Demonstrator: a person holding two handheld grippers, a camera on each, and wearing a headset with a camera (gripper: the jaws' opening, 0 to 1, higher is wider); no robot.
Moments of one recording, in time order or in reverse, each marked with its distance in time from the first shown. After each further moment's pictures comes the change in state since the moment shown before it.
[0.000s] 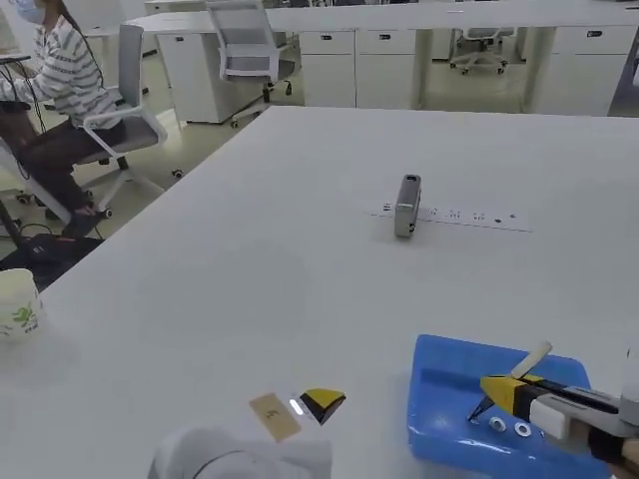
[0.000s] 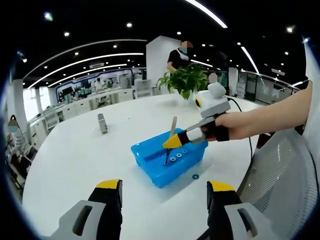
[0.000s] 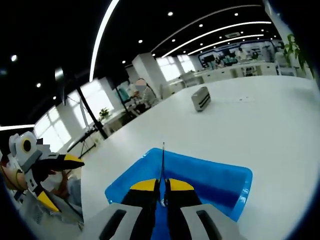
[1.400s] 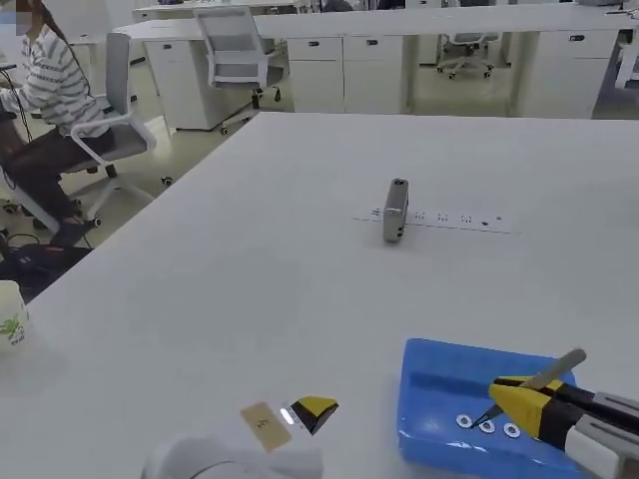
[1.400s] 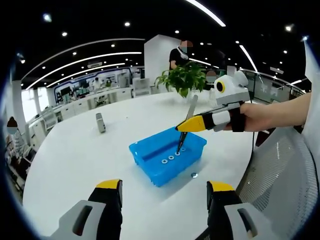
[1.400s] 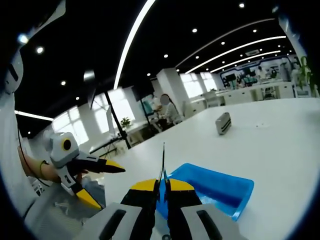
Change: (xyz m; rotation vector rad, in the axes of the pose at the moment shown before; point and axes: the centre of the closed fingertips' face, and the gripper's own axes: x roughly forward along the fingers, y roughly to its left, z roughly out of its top) left arm 0.001 -0.003 -0.003 0.013 0.015 -0.012; right arm -0.053 0.059 0.021 -0.125 -0.139 0.176
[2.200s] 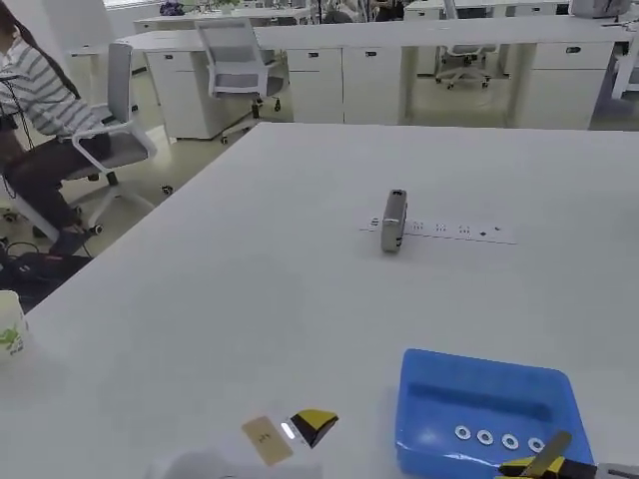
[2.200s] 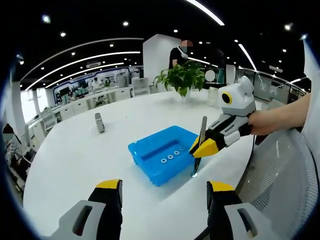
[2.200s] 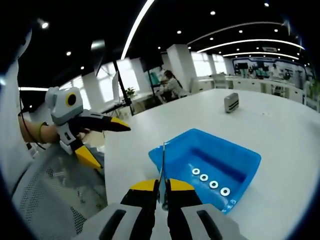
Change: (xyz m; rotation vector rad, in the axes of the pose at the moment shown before) left arm 0.000 -0.001 -0.001 0.007 0.007 -0.005; right arm -0.009 0.005 -0.061 -0.118 0.255 0.013
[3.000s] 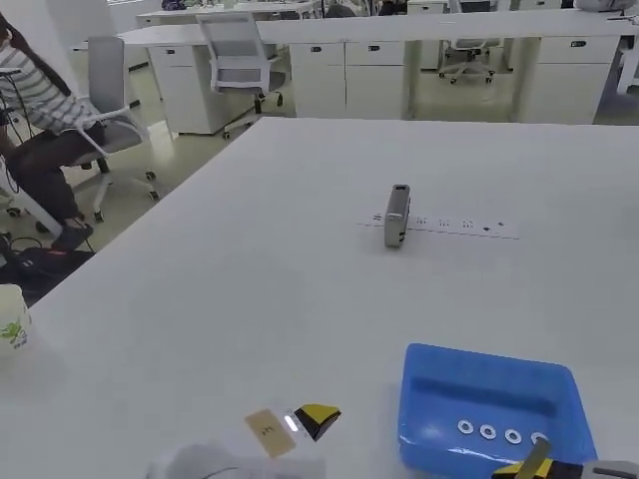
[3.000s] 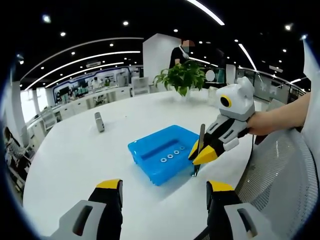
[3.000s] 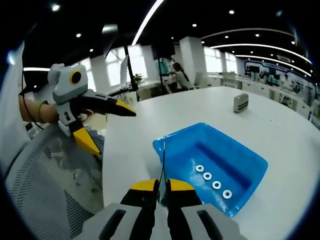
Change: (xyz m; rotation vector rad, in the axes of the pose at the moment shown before) left arm 0.000 0.000 -0.001 0.000 0.005 -0.003; right arm 0.008 0.004 -0.012 -0.124 0.092 0.016
